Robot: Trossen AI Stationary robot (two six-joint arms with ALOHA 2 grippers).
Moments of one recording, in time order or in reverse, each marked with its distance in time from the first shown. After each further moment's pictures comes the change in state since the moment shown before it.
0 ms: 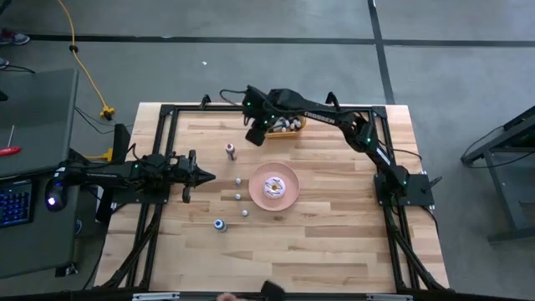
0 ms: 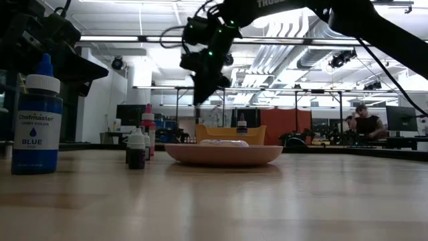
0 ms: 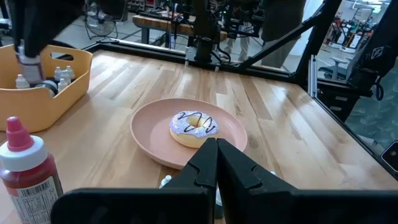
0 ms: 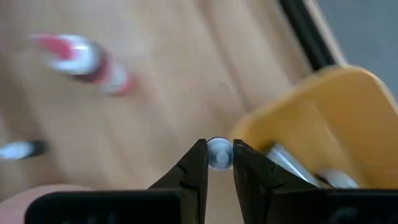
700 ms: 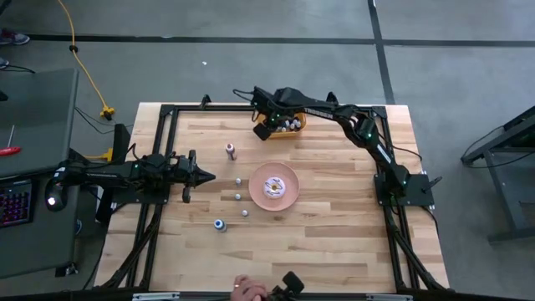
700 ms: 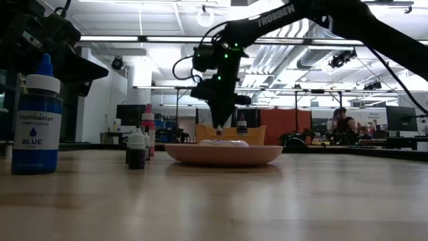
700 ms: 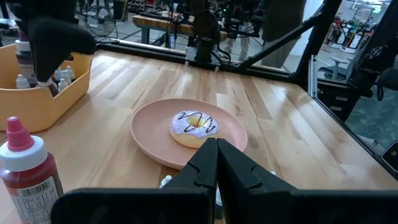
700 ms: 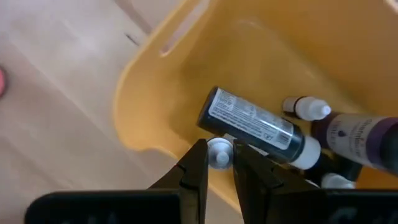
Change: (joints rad) left arm 0.000 0.000 0.000 0.001 -0.002 0.000; right arm -0.077 -0.001 -0.176 0.007 0.075 0.253
